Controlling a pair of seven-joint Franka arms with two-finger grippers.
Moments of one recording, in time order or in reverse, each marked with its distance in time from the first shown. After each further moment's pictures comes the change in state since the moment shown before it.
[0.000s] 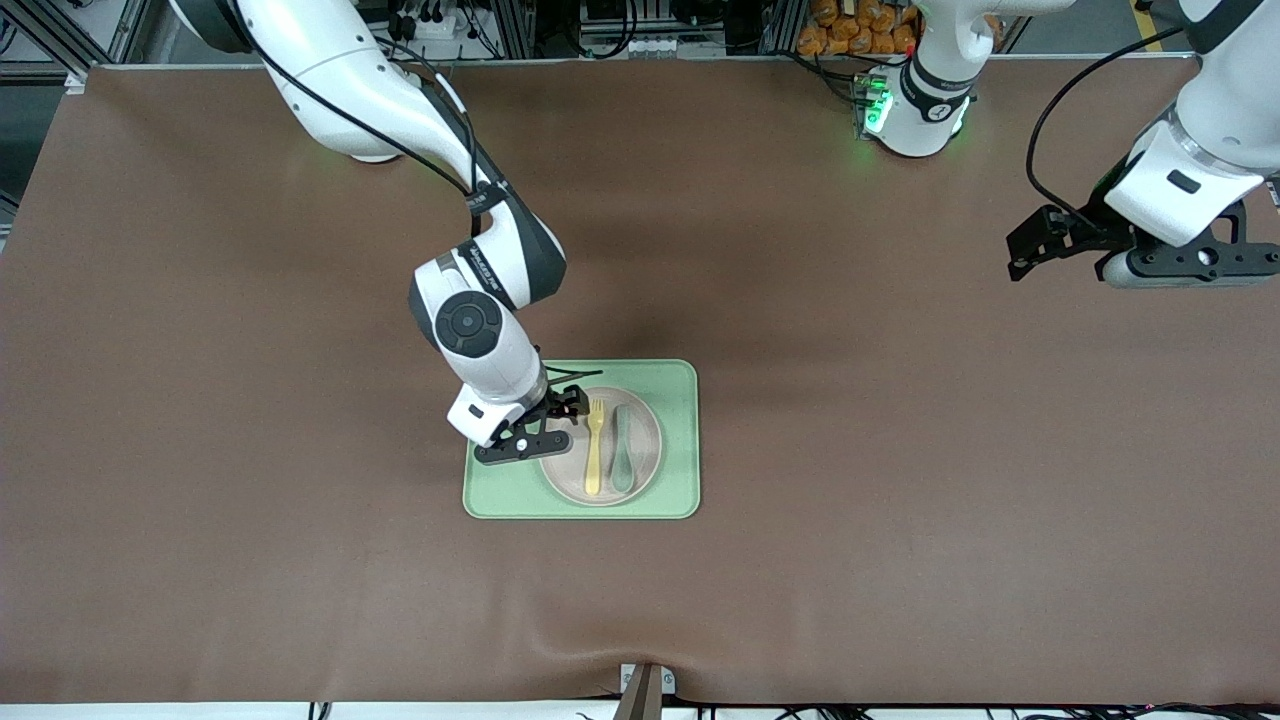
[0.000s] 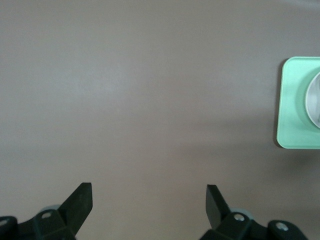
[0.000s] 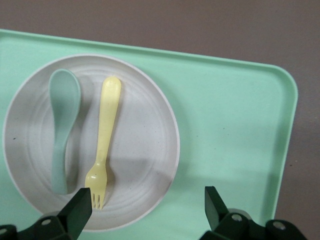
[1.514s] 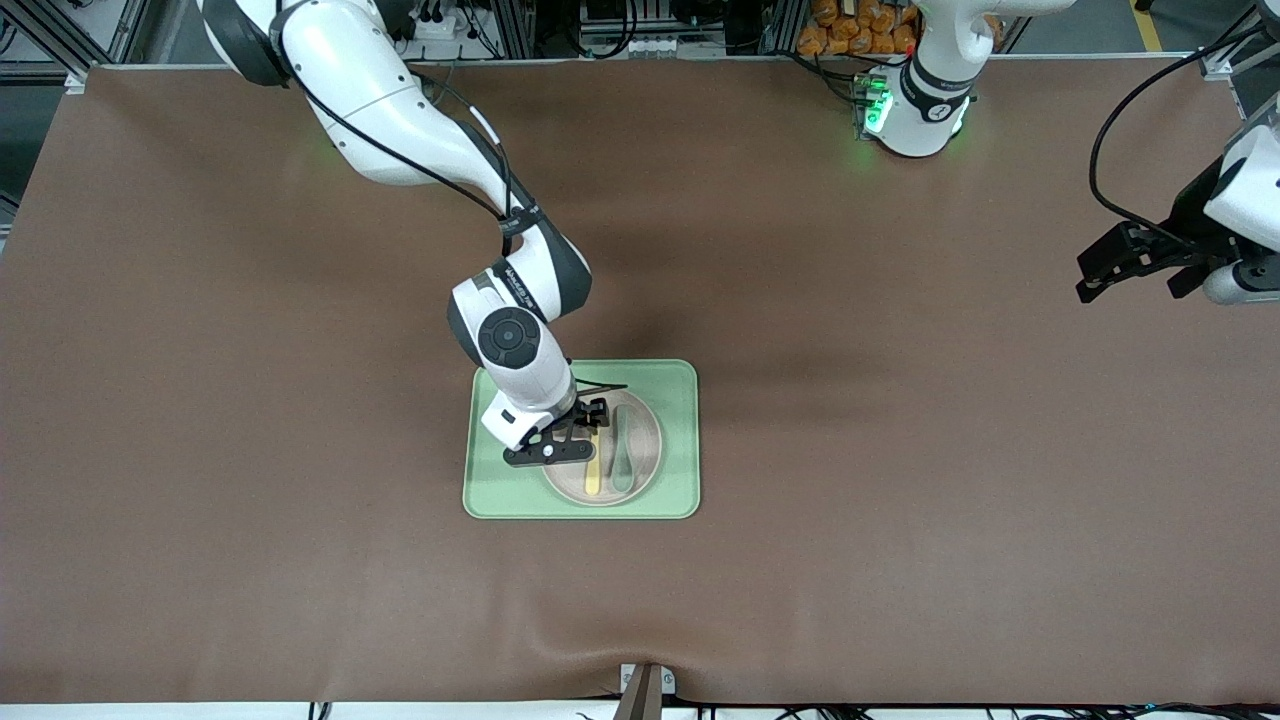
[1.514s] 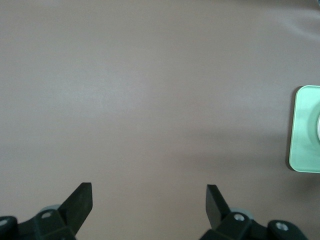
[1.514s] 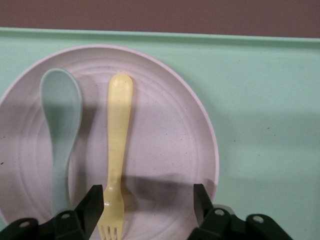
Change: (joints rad) left arm -0.008 0.027 0.095 0.078 0.013 0.001 0.036; right arm 0.037 0.111 0.000 0.069 -0.001 0.065 0.128
